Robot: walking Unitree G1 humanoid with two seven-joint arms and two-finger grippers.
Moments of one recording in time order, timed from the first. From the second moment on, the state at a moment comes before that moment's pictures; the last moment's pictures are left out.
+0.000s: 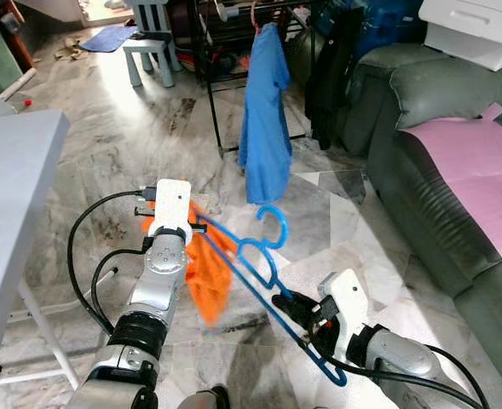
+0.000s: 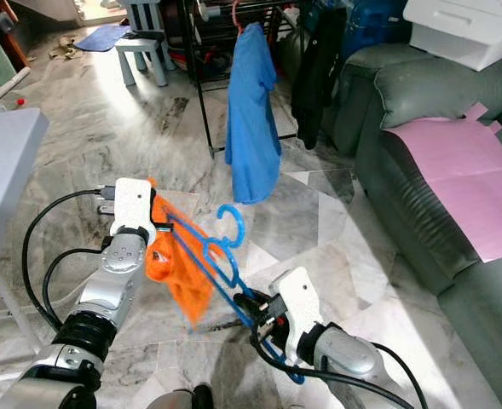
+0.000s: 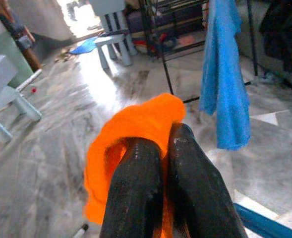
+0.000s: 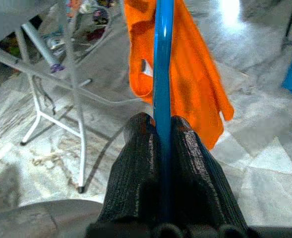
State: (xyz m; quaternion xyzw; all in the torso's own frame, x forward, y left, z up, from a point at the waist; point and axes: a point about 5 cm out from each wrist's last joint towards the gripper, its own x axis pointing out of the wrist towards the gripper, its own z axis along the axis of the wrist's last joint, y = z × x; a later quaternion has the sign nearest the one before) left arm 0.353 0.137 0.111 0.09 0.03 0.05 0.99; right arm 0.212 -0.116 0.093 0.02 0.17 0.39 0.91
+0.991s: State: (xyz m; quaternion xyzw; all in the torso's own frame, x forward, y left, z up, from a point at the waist) left arm 0.359 0.144 0.134 0.06 -0.01 0.09 0.99; right arm 0.205 -0.116 0.085 0.05 0.22 0.43 0.88
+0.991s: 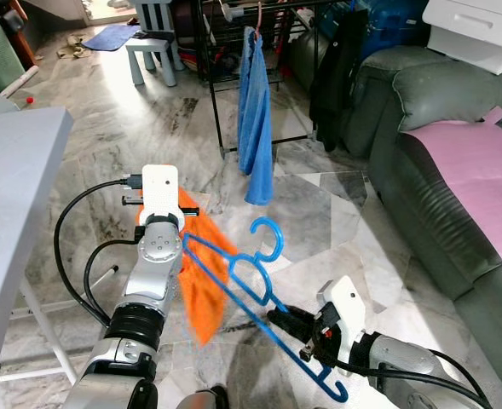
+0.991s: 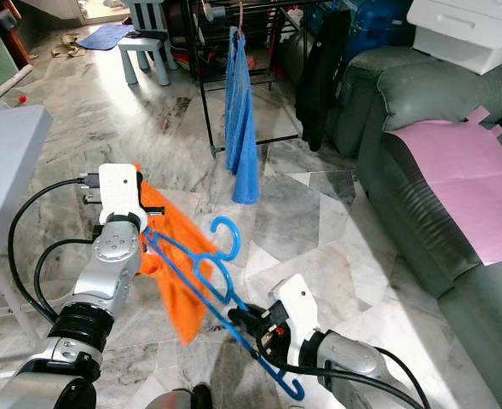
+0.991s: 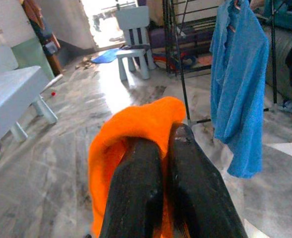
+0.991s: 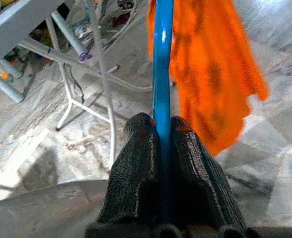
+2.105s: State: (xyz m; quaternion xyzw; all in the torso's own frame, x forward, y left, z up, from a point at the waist) left arm 0.341 0.116 0.163 0.01 -0.02 -0.01 1.00; right arm 0.241 -0.140 0.090 0.03 0.20 0.36 0.91
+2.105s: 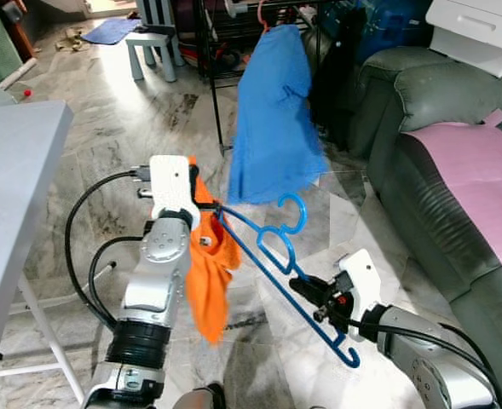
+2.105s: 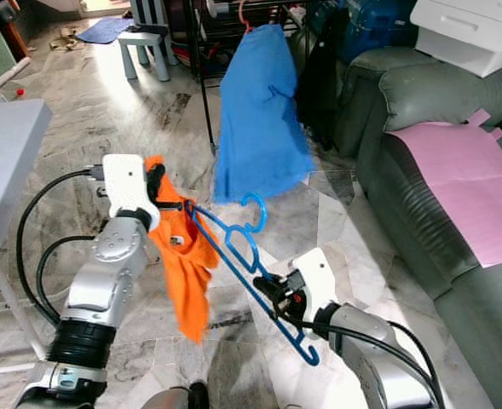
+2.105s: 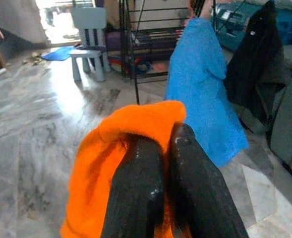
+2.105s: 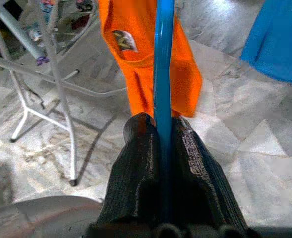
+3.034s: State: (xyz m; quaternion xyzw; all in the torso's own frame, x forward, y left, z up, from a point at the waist) left arm 0.324 0.100 0.179 0.02 -0.05 -0.10 0.99; right arm 0.245 -0.136 0.066 0.03 0.25 0.36 0.90
